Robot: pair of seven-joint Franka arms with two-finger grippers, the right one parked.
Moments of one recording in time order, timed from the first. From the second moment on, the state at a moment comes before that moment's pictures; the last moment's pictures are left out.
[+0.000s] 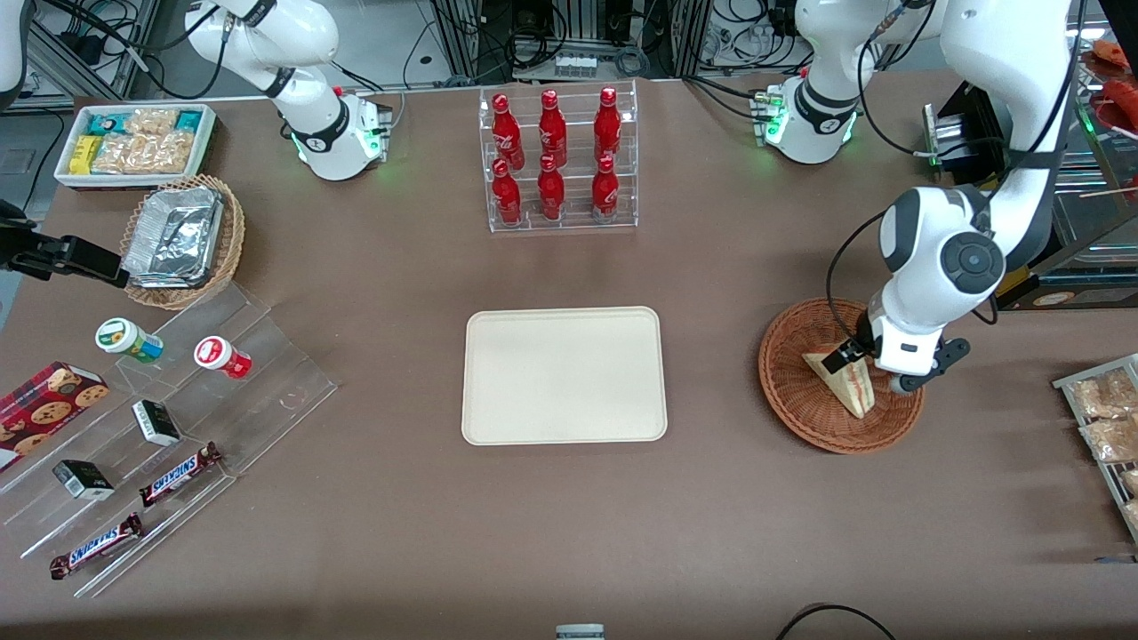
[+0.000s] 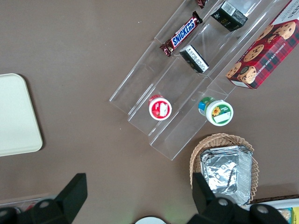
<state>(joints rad) -0.05 0.24 -0.06 -2.19 0.04 2.41 -0.69</state>
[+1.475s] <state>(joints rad) -0.34 0.24 -0.09 -1.86 0.13 1.96 -0.68</state>
